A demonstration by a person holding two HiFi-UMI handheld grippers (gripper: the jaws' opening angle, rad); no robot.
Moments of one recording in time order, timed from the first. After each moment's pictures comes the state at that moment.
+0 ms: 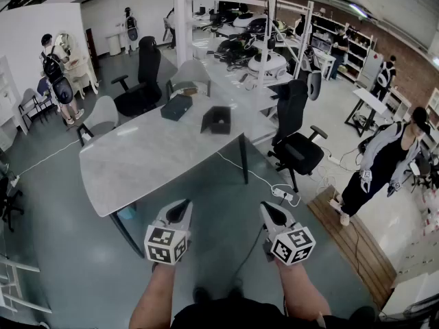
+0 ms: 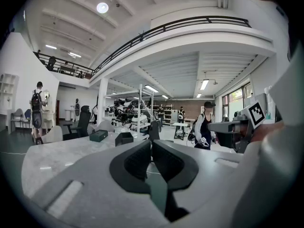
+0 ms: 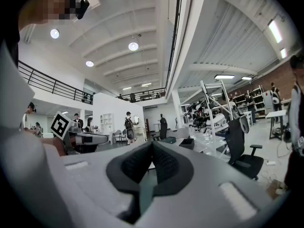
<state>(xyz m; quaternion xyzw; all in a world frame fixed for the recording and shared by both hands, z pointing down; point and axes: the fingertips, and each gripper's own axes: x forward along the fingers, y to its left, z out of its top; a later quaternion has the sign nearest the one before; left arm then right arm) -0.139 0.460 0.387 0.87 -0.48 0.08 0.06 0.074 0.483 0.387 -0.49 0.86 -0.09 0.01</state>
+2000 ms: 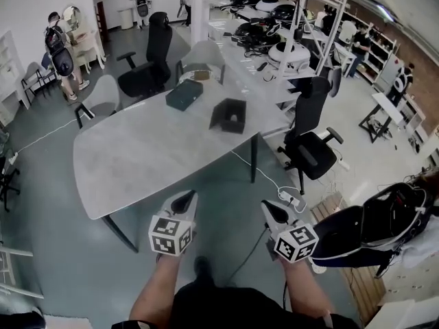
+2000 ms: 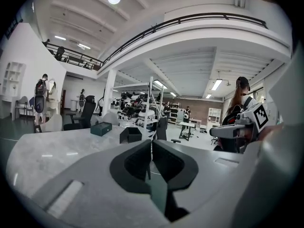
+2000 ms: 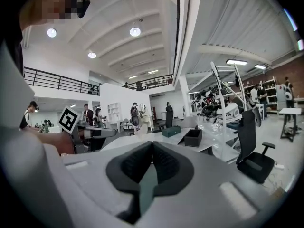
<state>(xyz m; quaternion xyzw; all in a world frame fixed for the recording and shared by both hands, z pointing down) -0.142 0.284 0.444 0.85 -0.51 0.07 0.11 0.057 0.307 0.444 -0.44 0.89 -0.12 -0.06</state>
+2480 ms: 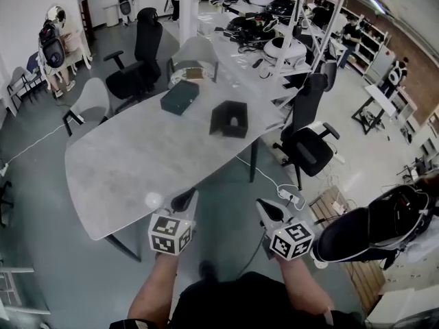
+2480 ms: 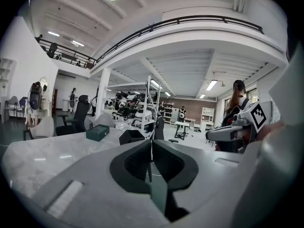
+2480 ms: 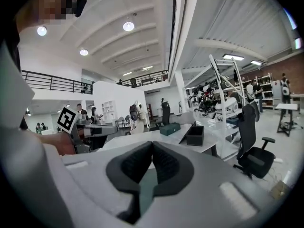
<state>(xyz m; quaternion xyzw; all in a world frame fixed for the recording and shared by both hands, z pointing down) -0.195 0.191 0.451 0.87 -0.47 0.08 0.11 -0.014 0.226 0.462 -0.46 0.87 -0.15 -0.07</state>
